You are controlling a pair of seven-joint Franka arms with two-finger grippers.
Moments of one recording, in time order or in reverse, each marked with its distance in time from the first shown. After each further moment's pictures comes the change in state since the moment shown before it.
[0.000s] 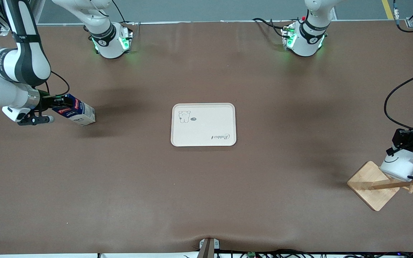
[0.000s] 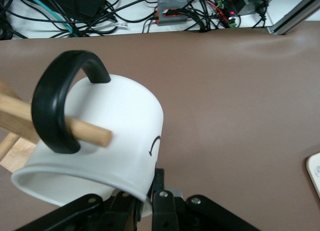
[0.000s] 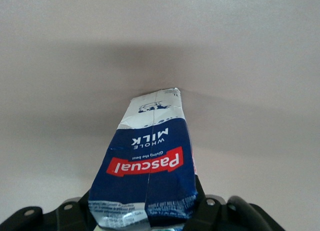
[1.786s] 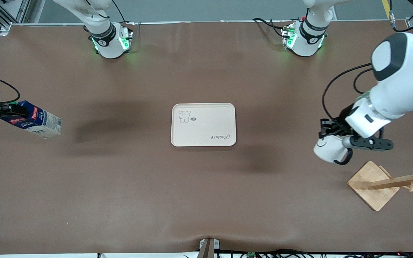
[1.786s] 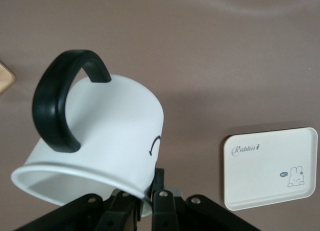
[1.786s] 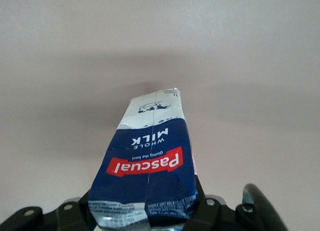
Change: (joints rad) left arm -0.256 0.011 -0.249 0.193 0.436 -0.296 -0.964; right arm -0.054 0.166 0.001 0.602 0.000 -0.371 0.000
